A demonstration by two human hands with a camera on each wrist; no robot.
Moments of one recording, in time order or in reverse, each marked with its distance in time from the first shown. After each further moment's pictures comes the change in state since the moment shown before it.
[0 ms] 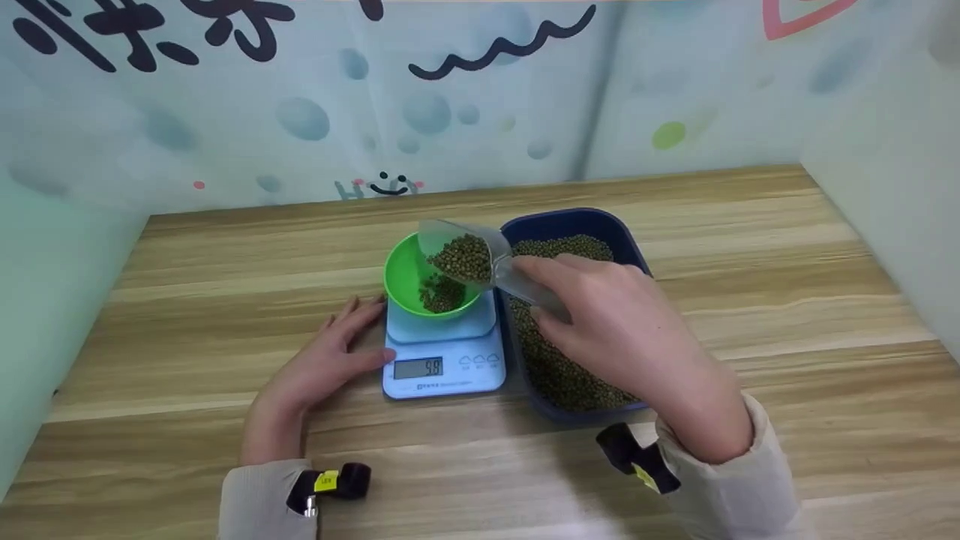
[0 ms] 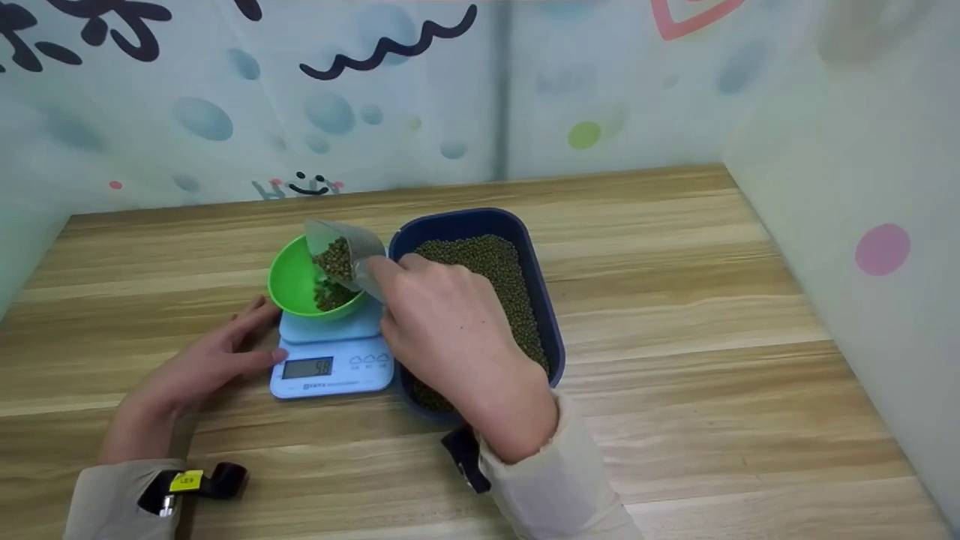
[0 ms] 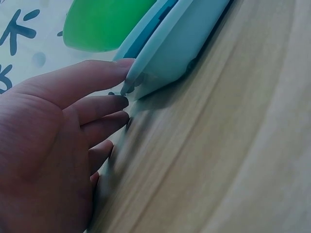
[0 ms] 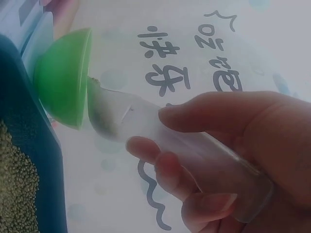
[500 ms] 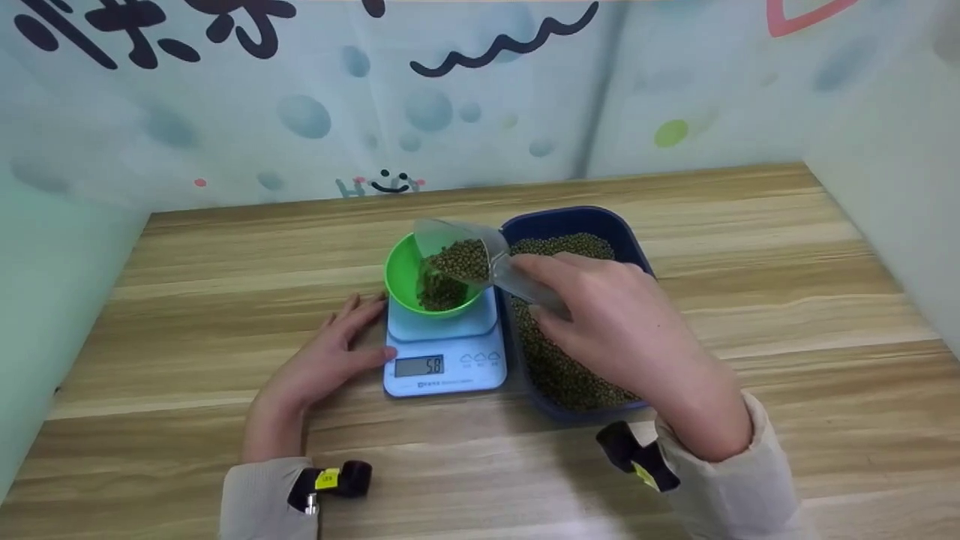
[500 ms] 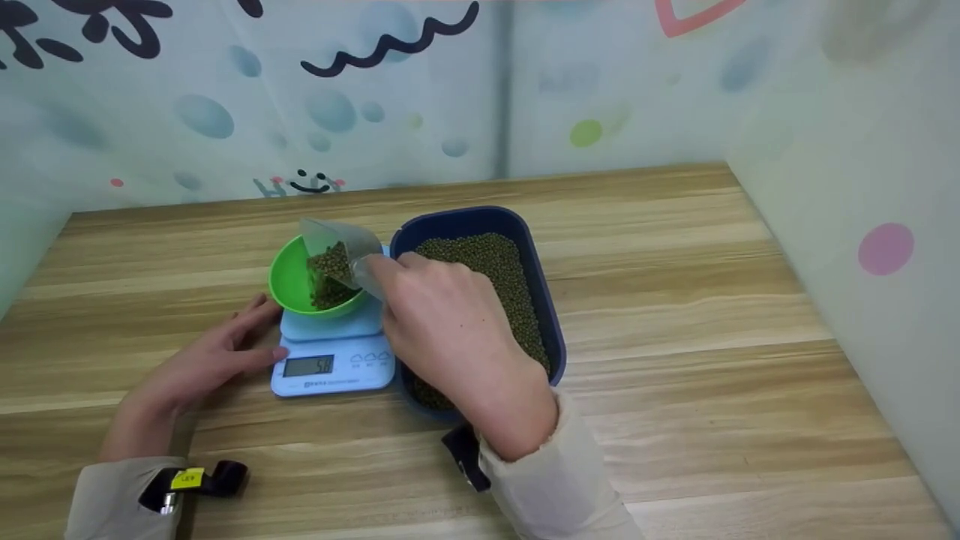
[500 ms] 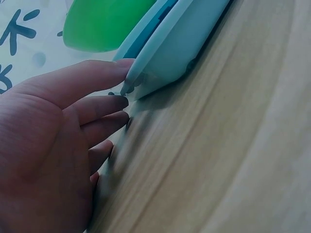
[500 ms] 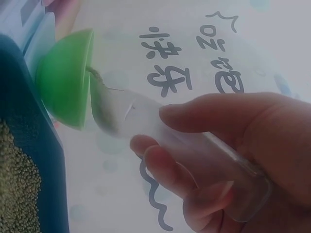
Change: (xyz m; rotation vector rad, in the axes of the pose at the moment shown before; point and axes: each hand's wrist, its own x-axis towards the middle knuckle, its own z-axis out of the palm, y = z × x) left_hand 0.000 -0.001 0.000 -0.002 -0.003 -0.016; right_hand 0.001 -0.001 0.000 0.007 -0.012 0.001
